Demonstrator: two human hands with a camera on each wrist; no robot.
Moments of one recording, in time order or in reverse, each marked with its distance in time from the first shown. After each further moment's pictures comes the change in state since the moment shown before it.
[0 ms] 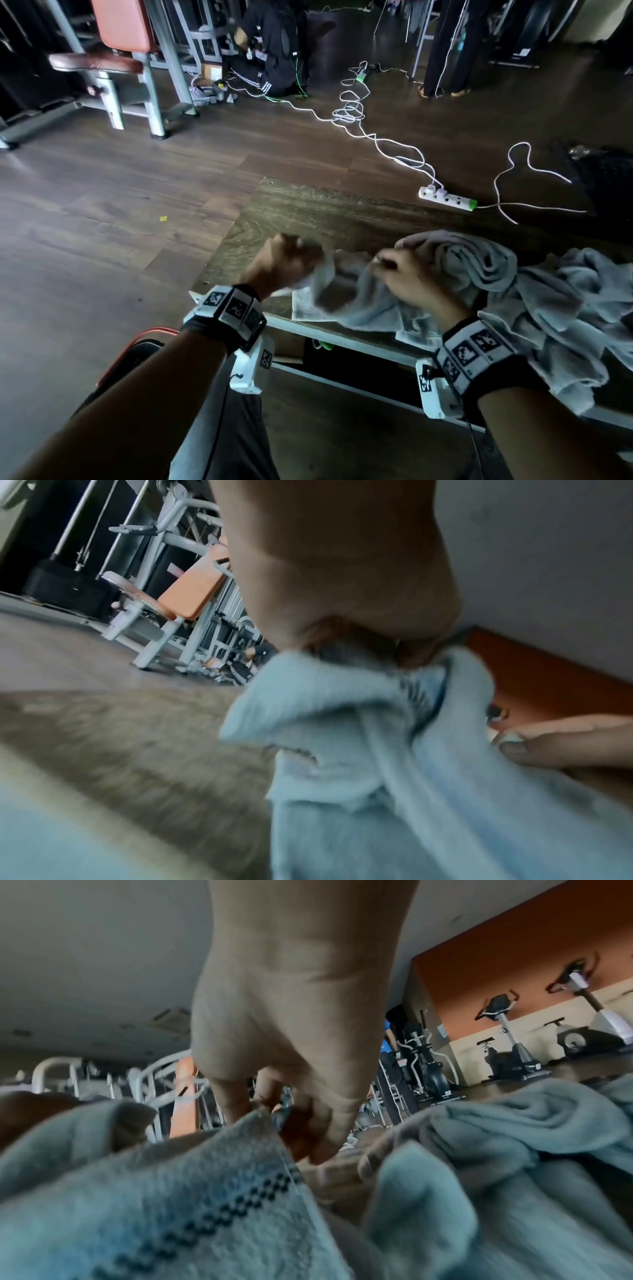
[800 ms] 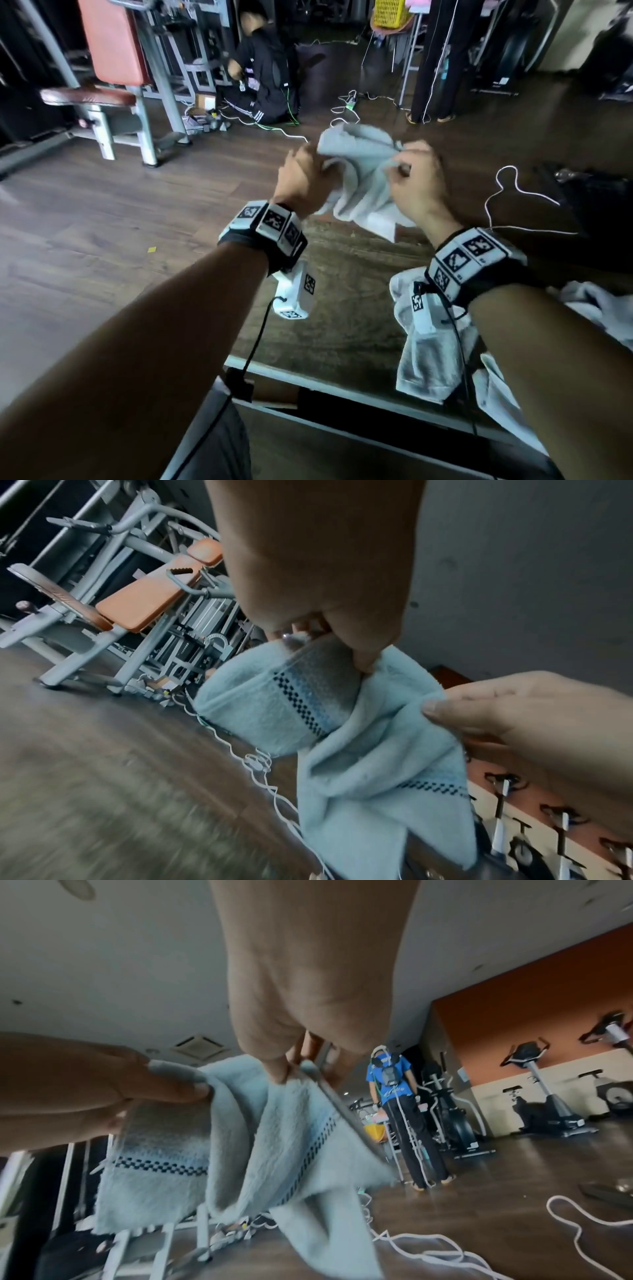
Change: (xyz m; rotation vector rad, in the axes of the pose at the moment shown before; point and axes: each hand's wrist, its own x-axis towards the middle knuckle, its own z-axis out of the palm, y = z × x) left_hand 0.164 0.079 -0.039 0.149 0.282 0.092; right_hand 0.128 -0.076 -0.102 -0.079 0.650 -0.291
